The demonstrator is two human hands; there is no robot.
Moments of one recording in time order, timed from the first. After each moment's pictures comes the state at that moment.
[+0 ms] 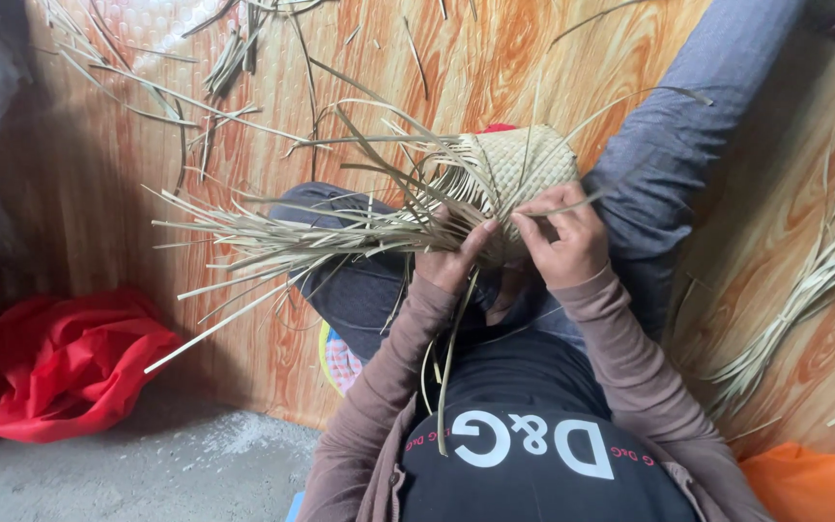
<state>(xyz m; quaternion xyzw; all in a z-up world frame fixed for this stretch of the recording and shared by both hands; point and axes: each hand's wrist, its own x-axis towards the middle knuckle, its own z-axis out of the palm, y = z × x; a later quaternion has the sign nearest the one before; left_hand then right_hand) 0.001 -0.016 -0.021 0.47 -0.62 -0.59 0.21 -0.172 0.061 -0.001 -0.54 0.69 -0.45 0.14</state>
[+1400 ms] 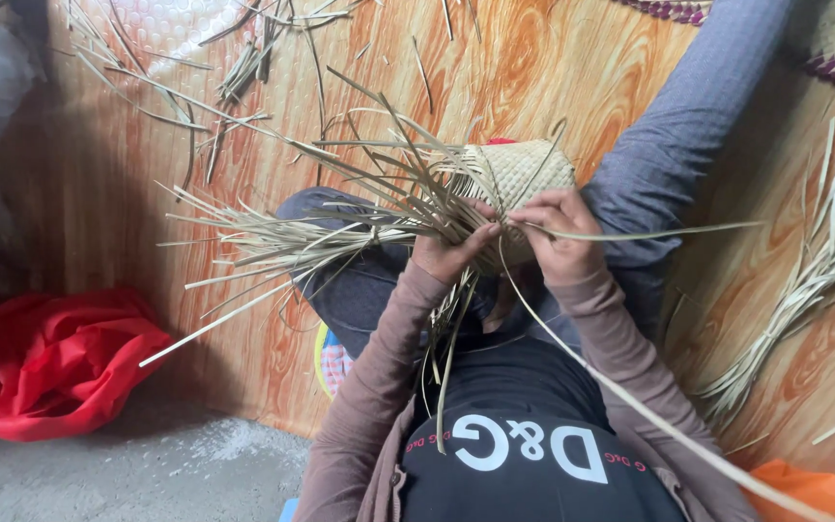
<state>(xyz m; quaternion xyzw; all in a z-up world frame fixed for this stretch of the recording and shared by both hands) -0.003 -0.028 -0.050 0.36 -0.53 -0.72 0.26 -0.171 0.053 0.002 -0.55 0.64 -0.52 0.14</state>
